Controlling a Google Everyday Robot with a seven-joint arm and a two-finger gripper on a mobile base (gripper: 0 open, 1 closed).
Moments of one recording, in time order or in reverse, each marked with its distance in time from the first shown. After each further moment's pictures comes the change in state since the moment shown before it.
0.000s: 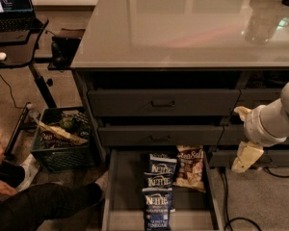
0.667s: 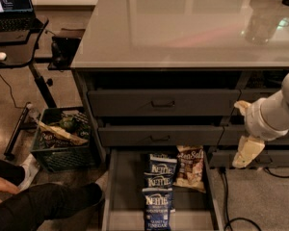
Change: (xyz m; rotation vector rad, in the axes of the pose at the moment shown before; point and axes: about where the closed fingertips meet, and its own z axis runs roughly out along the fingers) arm -0.006 -0.009 -0.017 0.000 0.011 -0.004
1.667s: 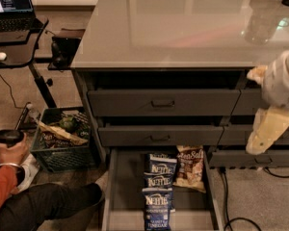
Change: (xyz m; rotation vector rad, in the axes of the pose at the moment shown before) arm -0.069 0.011 -0.145 -0.012 0.054 0.012
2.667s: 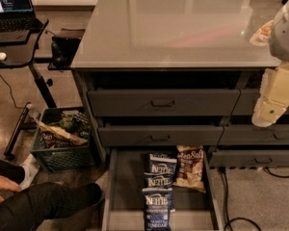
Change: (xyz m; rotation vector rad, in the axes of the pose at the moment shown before) arm -0.045 -0.008 -0.086 -0.017 0.021 -0.001
